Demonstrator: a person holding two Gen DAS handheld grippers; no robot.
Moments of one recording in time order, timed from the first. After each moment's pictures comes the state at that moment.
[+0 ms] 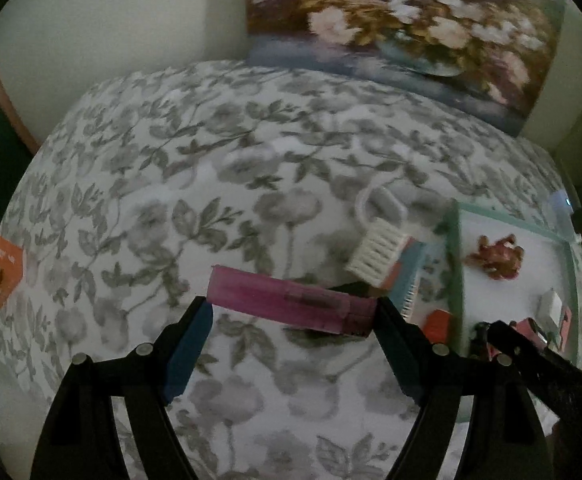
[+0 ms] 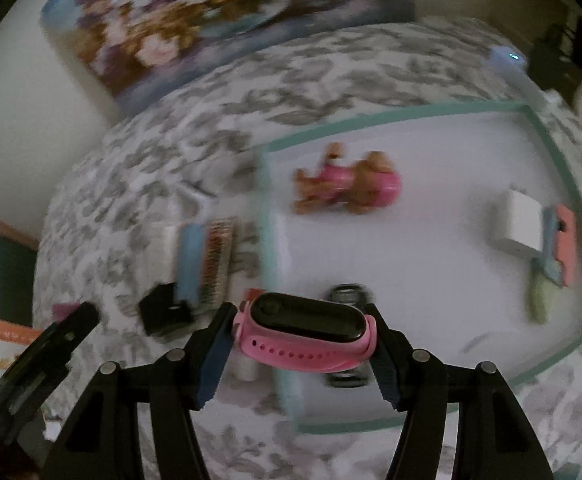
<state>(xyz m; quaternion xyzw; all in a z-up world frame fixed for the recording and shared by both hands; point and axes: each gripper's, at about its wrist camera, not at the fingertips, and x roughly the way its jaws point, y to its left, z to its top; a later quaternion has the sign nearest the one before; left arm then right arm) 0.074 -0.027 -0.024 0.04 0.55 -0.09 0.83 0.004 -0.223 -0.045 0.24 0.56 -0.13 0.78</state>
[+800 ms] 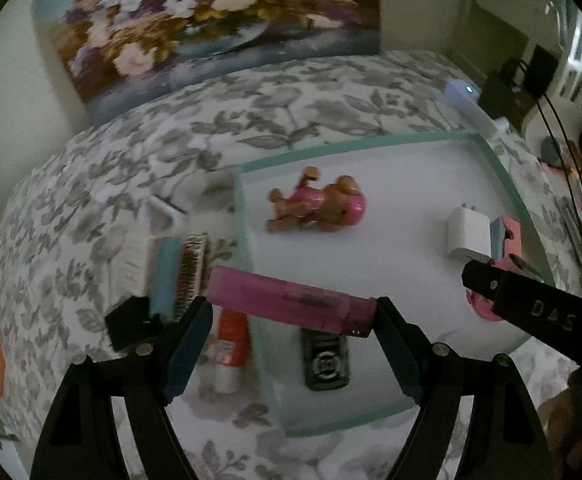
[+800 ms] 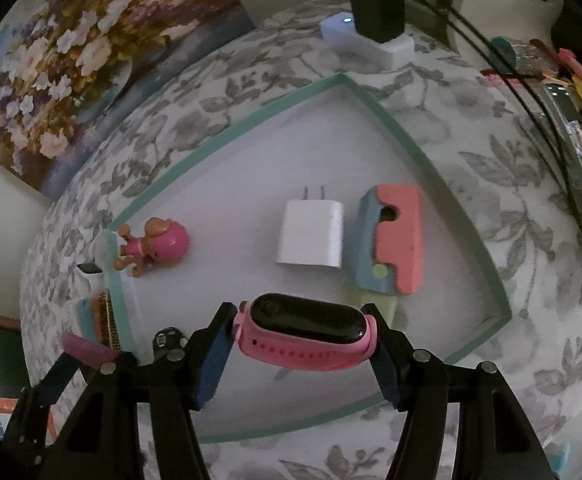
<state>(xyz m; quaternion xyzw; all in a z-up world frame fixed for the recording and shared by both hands) 0.007 -0.200 -0.040 0.18 0.52 -0.21 0.81 -0.066 -0.353 -0.053 0.32 0.53 -0.23 0.75</state>
